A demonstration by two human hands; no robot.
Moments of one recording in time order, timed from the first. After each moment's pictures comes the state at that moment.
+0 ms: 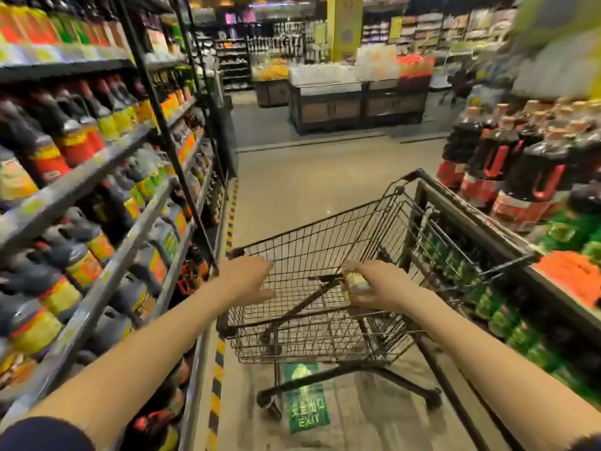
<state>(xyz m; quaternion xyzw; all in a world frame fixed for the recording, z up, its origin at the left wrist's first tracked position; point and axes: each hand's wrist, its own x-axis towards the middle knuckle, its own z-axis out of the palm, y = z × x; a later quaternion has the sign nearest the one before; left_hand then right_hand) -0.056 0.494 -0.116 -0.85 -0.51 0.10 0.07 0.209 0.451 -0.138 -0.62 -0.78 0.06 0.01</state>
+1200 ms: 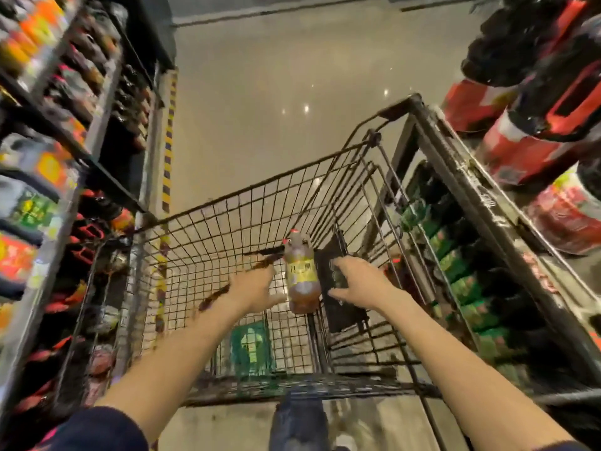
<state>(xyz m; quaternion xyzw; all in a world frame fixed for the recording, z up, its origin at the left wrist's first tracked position) 0.199 0.758 -0.325 -0.79 -0.56 0.18 -0.19 0.412 0.716 -0.293 -0.65 -0.71 0.27 -0.03</state>
